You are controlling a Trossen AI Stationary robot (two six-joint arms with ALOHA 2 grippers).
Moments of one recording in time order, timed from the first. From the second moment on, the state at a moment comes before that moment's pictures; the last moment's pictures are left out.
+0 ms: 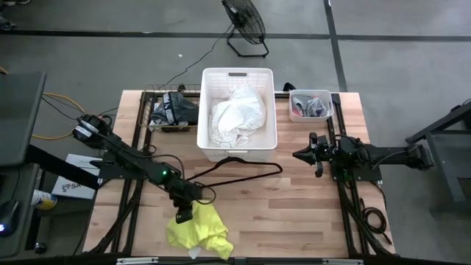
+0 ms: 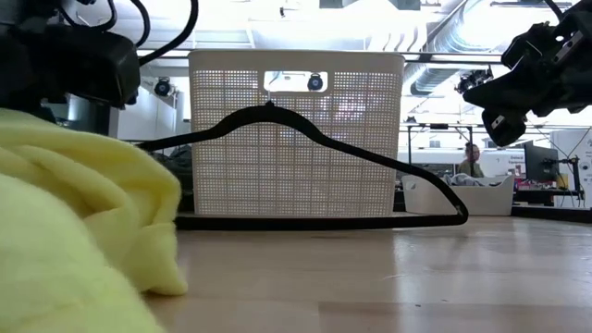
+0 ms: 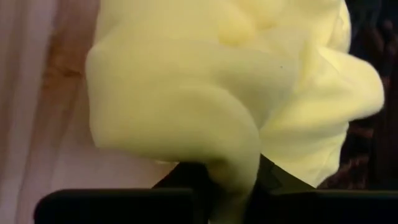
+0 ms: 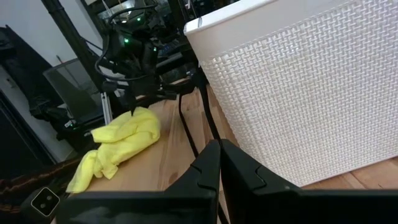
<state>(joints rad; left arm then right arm) -0.48 1.45 0.69 -0.17 0.34 -0.91 -0.03 0.12 0.01 0.03 -0.03 0.39</state>
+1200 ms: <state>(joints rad) -0.48 1.41 1.73 -1.04 -0.38 -0.21 -0.03 0.12 0.01 0.03 -0.03 0.39</state>
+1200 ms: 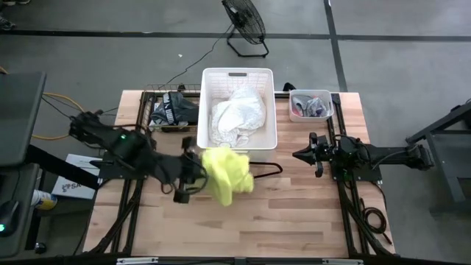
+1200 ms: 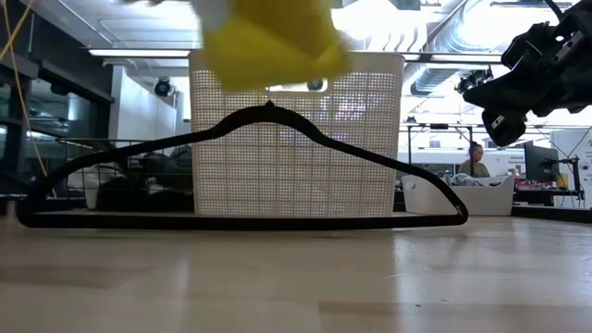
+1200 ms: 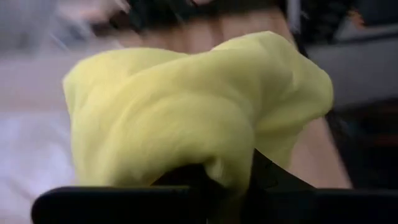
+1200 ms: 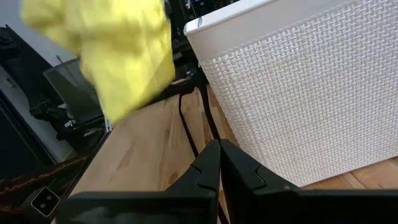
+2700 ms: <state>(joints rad) 0.36 1.60 1.83 -0.76 -0.27 0.33 -0.03 0.12 0.01 0.03 -0.03 0.39</state>
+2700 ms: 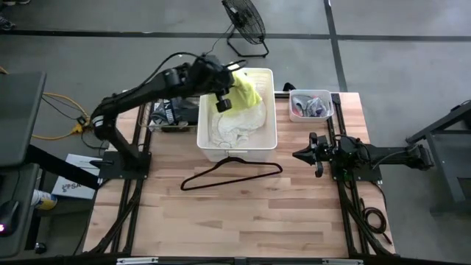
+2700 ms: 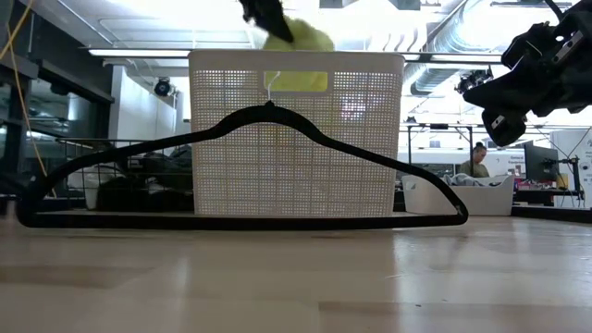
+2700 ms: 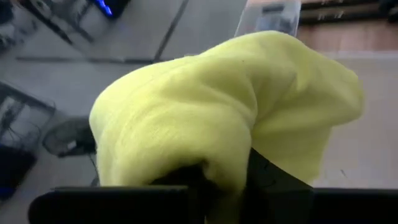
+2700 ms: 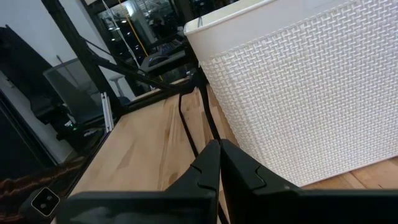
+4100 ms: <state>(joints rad) 0.53 2.06 1.83 -0.76 -0.06 0.26 -0.03 0.12 0.01 0.03 -0.03 0.39</state>
